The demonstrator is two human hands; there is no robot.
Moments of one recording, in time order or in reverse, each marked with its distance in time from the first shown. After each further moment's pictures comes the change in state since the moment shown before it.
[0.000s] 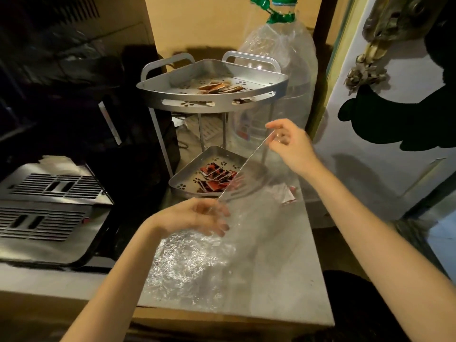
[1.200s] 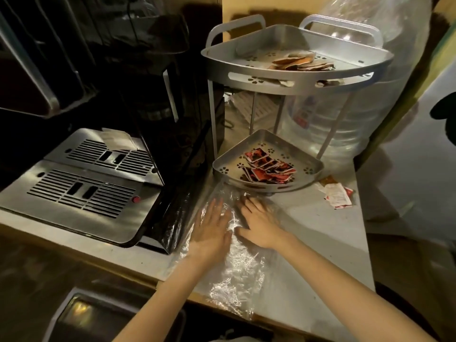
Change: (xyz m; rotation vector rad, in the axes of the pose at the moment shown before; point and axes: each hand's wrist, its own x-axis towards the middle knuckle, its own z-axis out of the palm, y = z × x) left_hand 0.007 -0.126 0.024 0.973 0.609 -0.274; right_hand -0.073 0.081 0.187 -0.776 -0.800 -0.106
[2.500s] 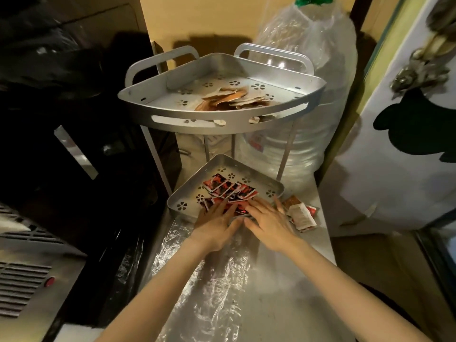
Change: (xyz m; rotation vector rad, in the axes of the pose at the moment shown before) left_hand 0.134 0.065 -0.025 -0.085 -0.276 0.132; right_hand -0.004 0.105 -0.051 -0.008 0.218 0.180
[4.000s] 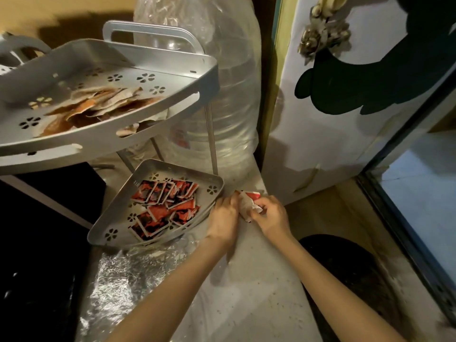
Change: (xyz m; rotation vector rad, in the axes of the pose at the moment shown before) left_hand 0.082 0.122 0.055 0.054 0.286 0.242; right_hand -0.042 0.103 0.029 0.609 0.434 0.663
